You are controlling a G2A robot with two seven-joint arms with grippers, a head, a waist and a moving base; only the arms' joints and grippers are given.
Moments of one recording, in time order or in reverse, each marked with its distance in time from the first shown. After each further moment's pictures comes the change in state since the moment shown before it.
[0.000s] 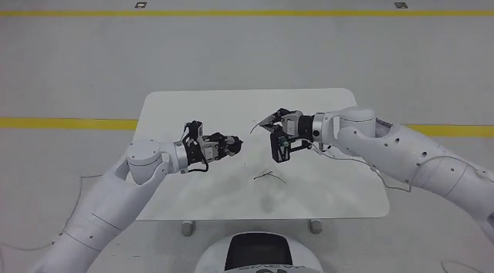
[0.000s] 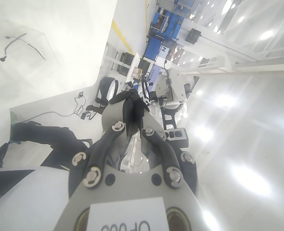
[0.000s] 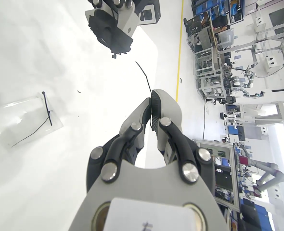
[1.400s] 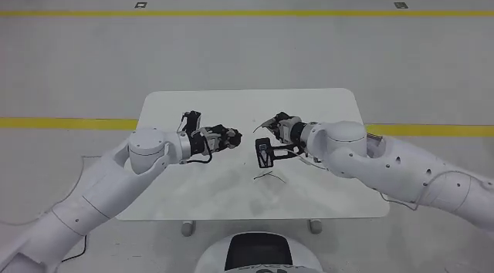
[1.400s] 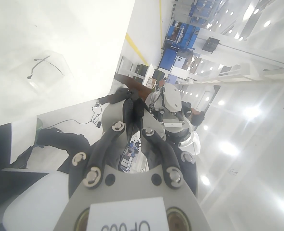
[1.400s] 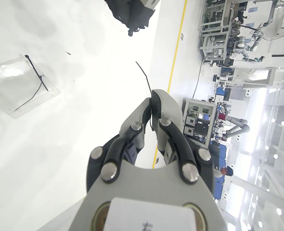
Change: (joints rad) left arm -0.240 0.149 0.290 -0.052 -0.140 0.007 0.221; right arm -0.014 0.023 0.000 -0.280 0.000 0.000 0.631
